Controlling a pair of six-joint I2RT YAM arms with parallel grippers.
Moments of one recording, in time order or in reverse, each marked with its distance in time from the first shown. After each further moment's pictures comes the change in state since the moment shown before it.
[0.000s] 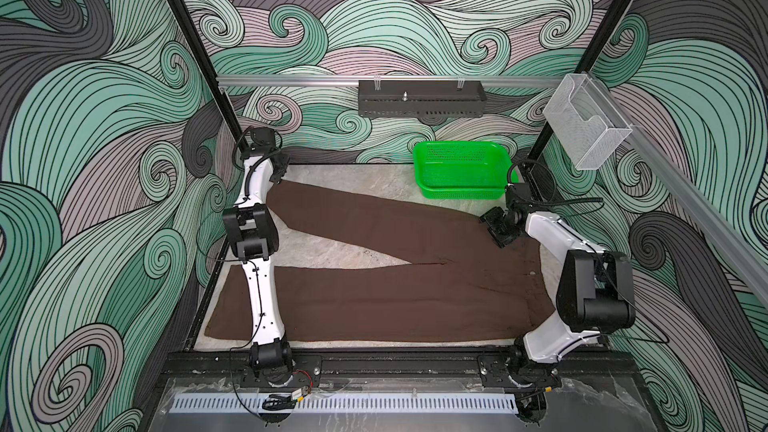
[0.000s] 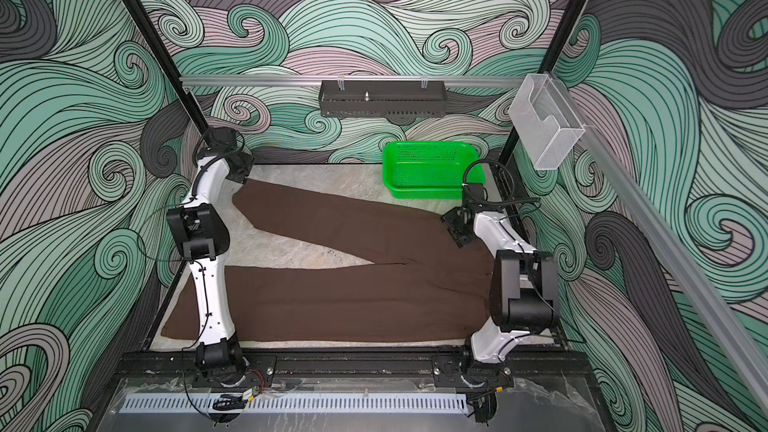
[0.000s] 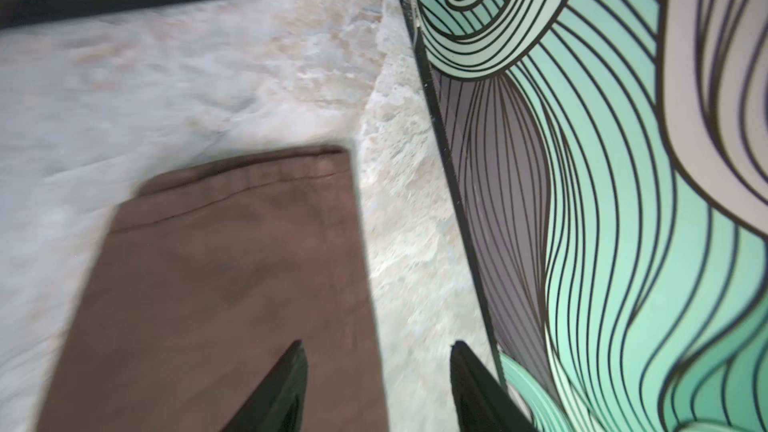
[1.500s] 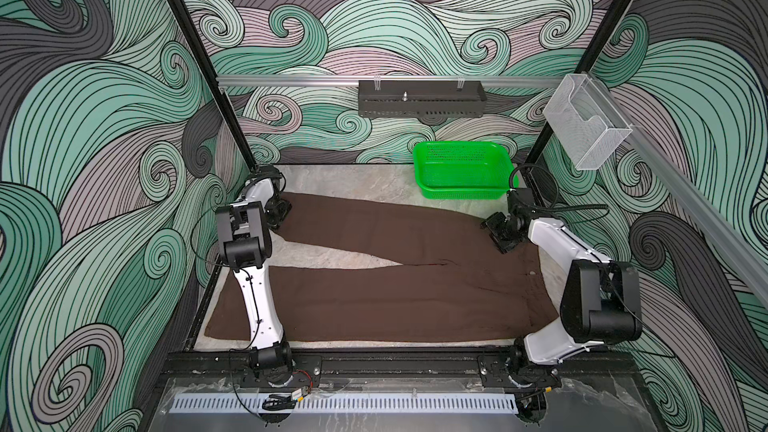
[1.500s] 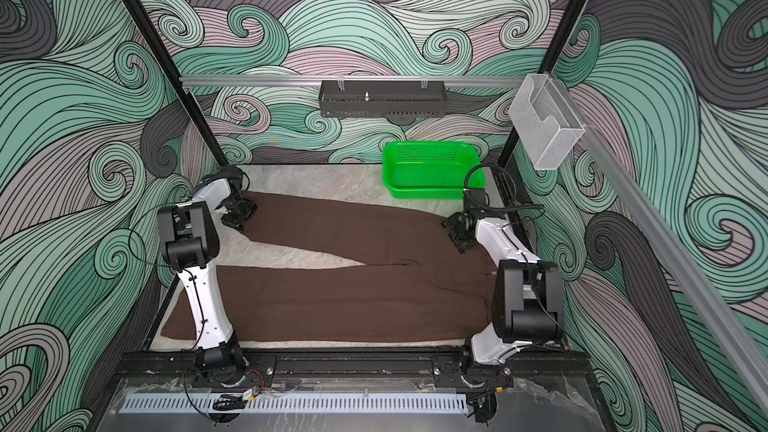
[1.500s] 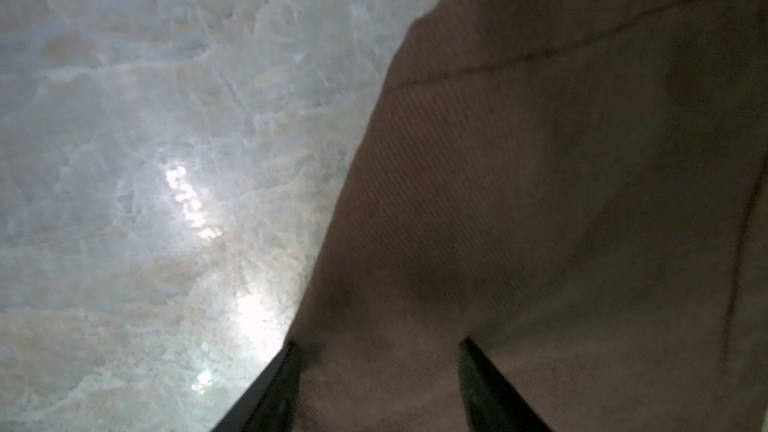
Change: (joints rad) left arm 0.024 -0.124 -0.517 -0.098 -0.080 0.034; right arm 0.000 -0.057 -0.065 -0.016 0.000 -0.016
